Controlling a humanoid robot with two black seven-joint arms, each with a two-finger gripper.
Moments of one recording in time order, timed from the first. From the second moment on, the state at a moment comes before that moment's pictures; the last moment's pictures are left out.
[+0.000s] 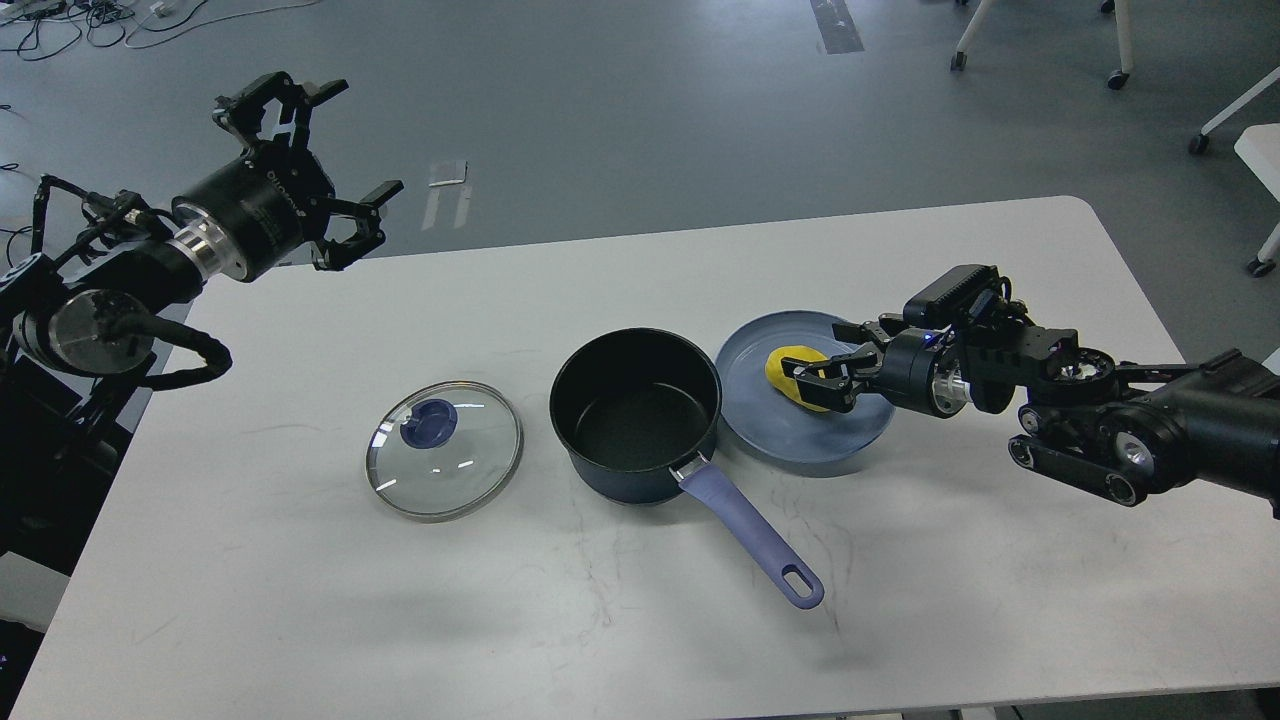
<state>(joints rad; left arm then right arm) -0.89 0.63 -0.69 -0.96 -0.02 -0.37 0.07 0.92 -0.33 -0.10 0.76 -1.52 -0.19 0.31</state>
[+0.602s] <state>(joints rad) -0.88 0.65 -0.69 -0.98 -0.01 -0.37 0.02 0.88 -0.31 -0.11 0.75 -1.52 -0.21 0.31</state>
